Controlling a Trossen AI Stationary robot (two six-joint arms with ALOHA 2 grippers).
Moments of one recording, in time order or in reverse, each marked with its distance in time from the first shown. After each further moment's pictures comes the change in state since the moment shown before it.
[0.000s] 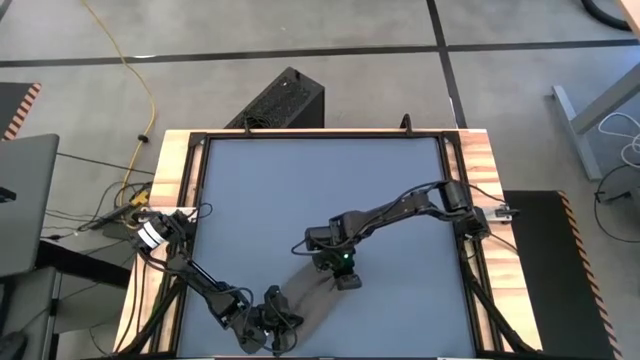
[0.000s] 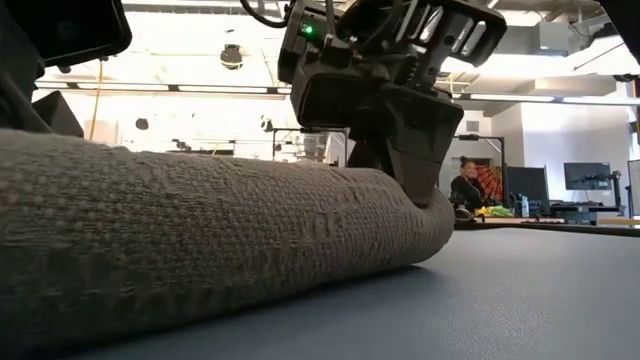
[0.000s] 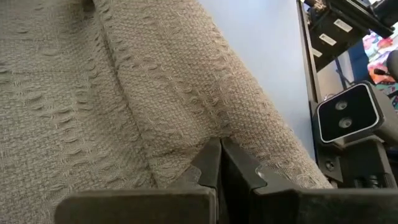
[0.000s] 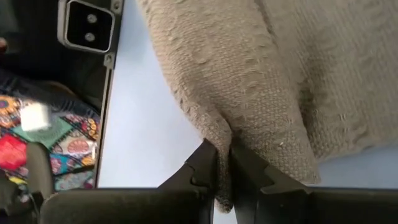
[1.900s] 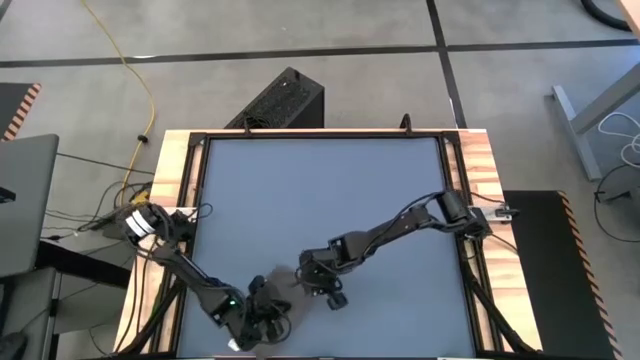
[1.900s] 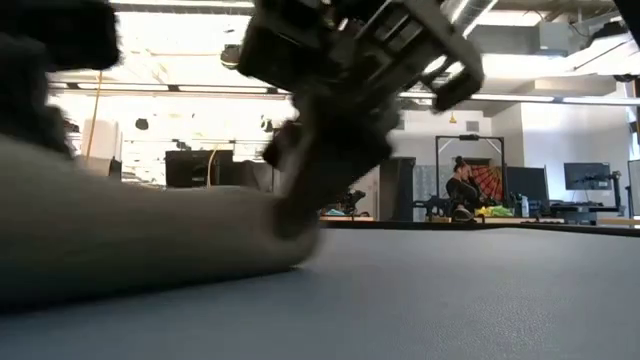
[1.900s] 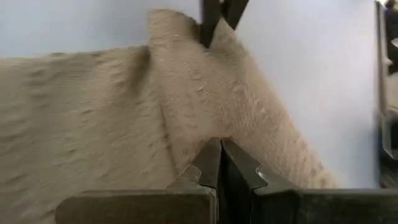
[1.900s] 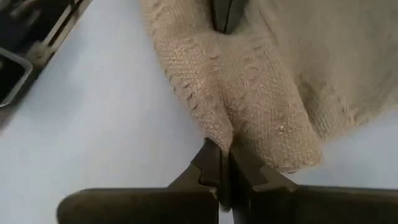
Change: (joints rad) left arm -0.014 -0.120 -0.002 -0.385 -0.039 -0.264; right arm 0.109 0.044 0.005 0.282 0.448 -0.136
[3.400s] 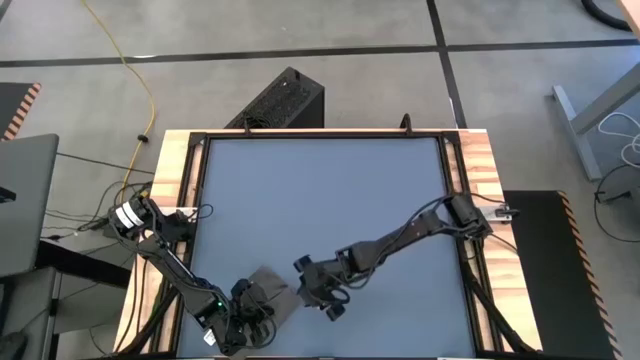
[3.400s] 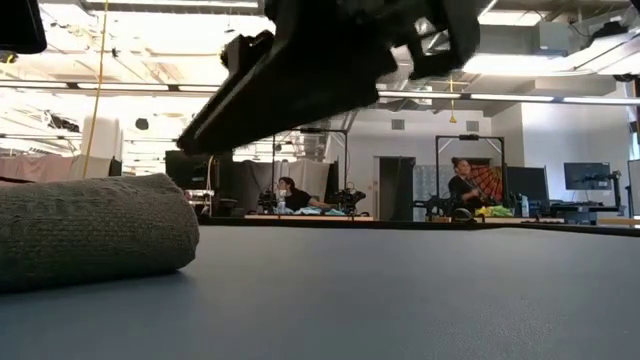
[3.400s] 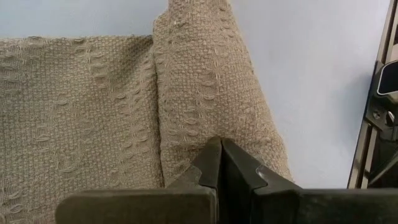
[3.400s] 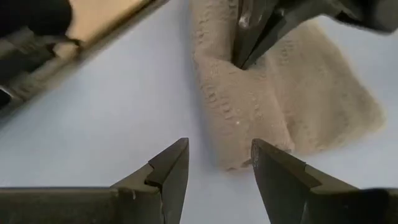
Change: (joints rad) left arm -0.074 -0.103 -0.002 -0.207 0.097 -0.164; right arm 0.096 -0.057 -0.003 0.260 0.161 -0.143
